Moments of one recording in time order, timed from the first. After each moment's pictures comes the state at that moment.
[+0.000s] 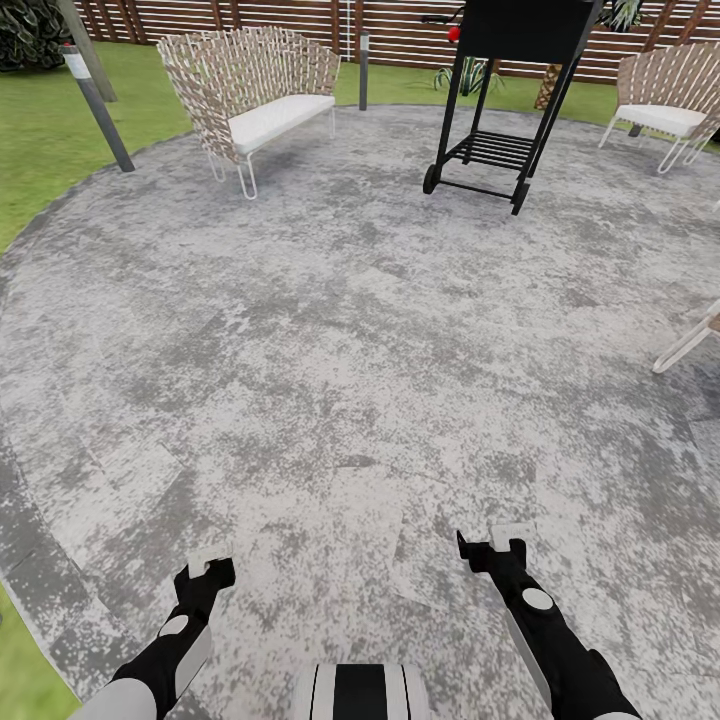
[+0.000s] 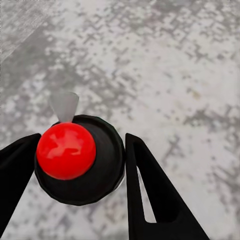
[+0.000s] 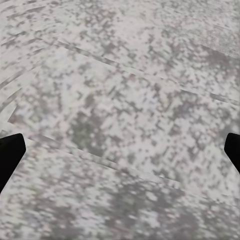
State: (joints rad) left arm -0.57 0.03 0.14 -0.33 0.09 -0.37 0.08; right arm -0.42 -0.04 0.00 -0.84 0.05 0.01 -0.01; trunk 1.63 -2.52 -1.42
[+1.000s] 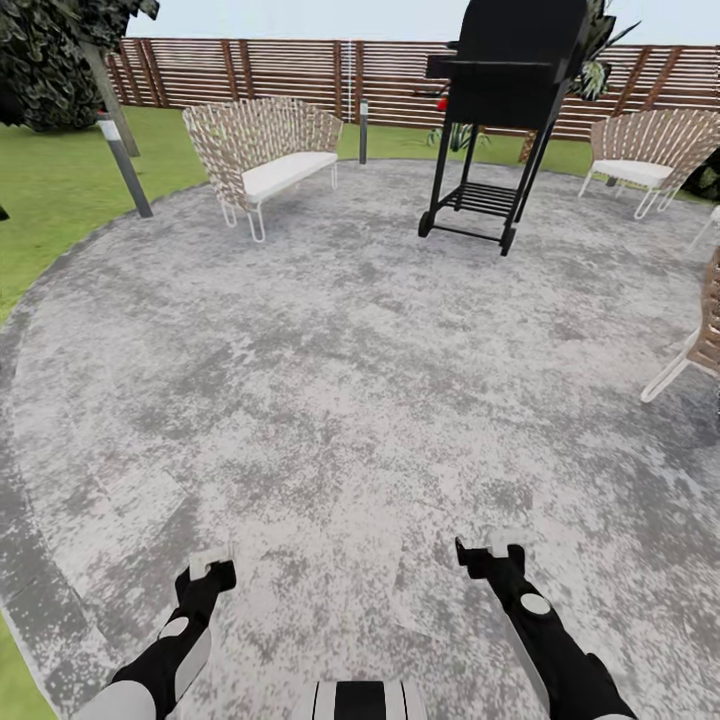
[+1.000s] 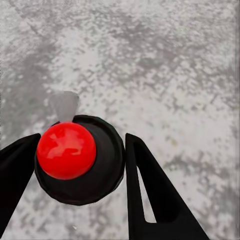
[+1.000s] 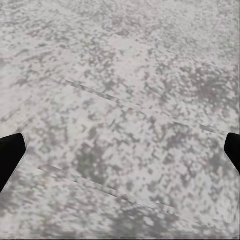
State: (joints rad) left arm -0.57 0.03 0.14 -0.33 0.09 -0.36 0.07; right arm -0.42 -0.03 0.00 -0.81 0.05 0.01 0.00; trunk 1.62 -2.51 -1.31
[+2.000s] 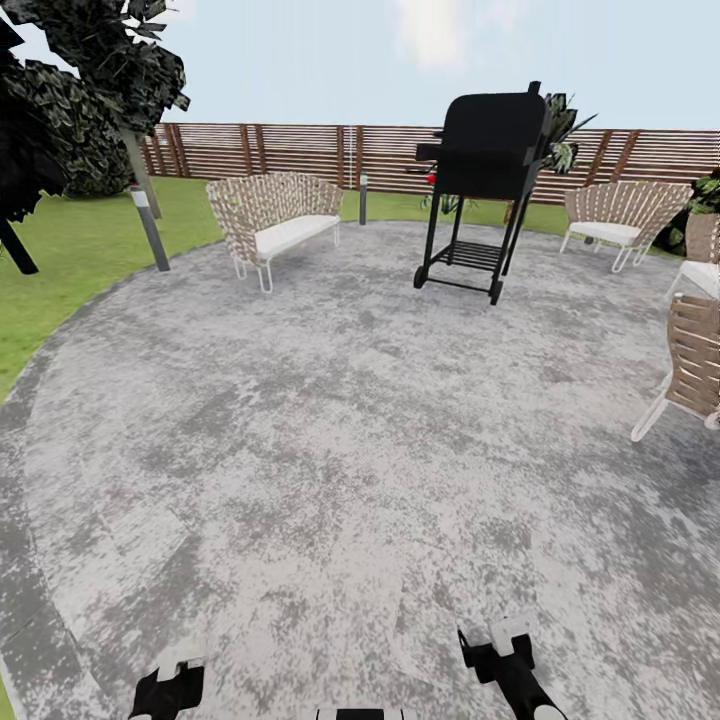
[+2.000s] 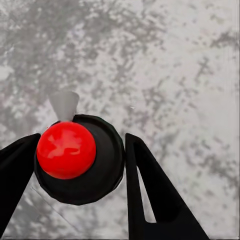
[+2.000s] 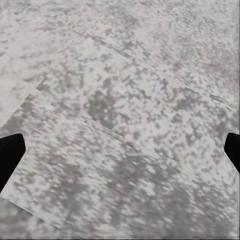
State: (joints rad) left arm -0.38 0.09 0.14 -0.31 -0.03 -0.17 0.07; right arm -0.41 -0.04 0.00 -0.28 0.20 -0.41 -0.01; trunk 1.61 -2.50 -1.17
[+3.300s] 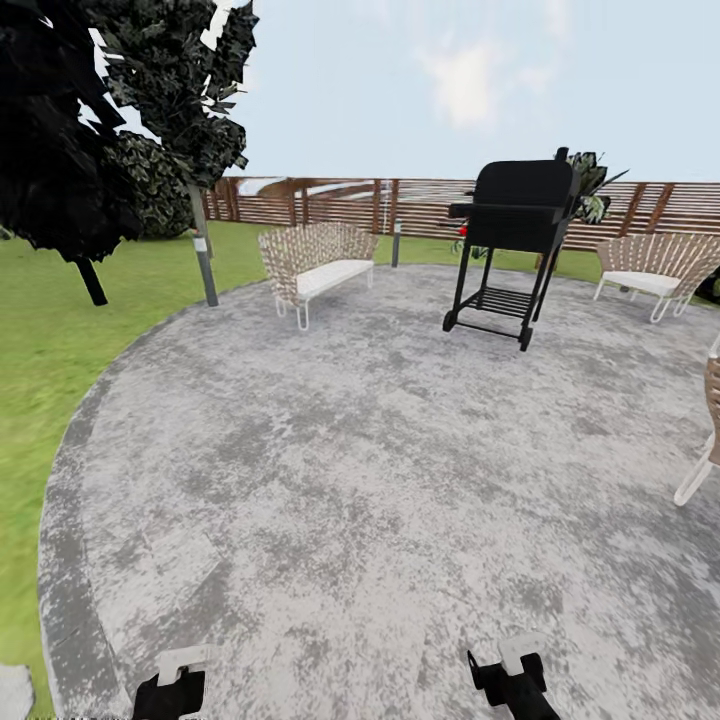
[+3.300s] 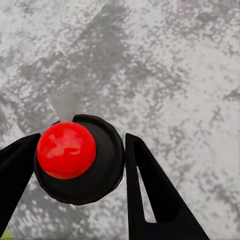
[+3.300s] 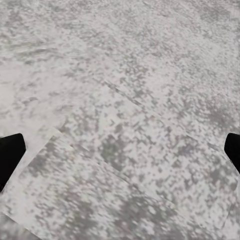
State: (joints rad) left arm -0.37 0.08 0.14 -0.31 -0.02 -0.17 0.07; right arm -0.41 -0.05 0.00 -0.21 0.20 -0.41 -0.03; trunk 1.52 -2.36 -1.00
